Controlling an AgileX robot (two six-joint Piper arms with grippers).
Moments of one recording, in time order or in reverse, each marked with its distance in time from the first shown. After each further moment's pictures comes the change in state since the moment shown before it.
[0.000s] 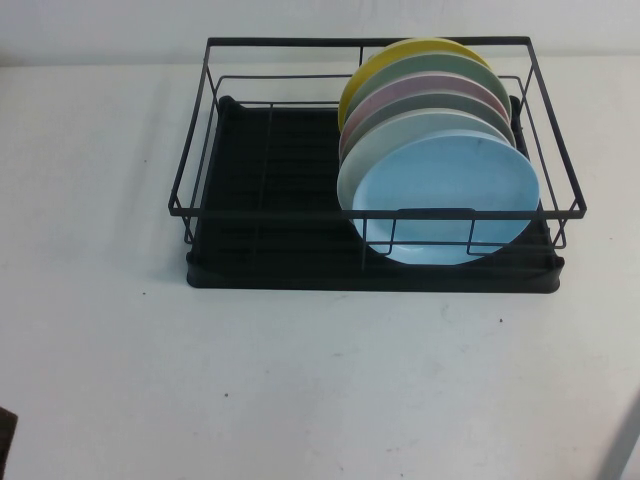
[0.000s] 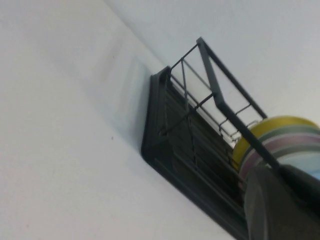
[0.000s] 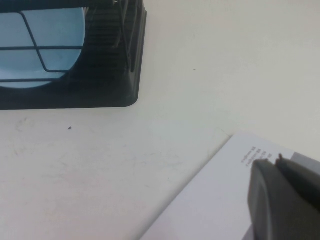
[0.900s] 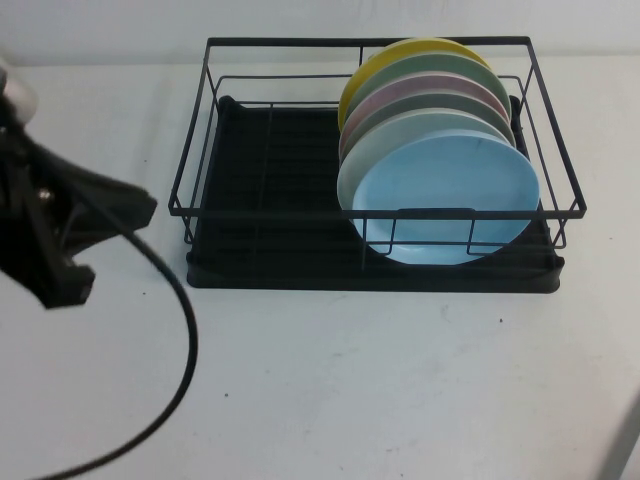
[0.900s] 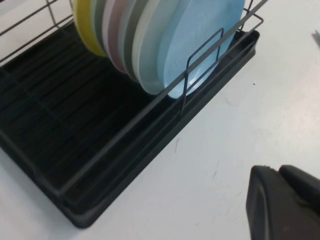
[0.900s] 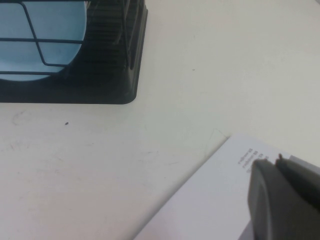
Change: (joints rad) right arm 0.000 0.000 0.000 -0.002 0.000 -0.049; left arm 0.000 1.023 -1.082 -0.217 0.855 1.353
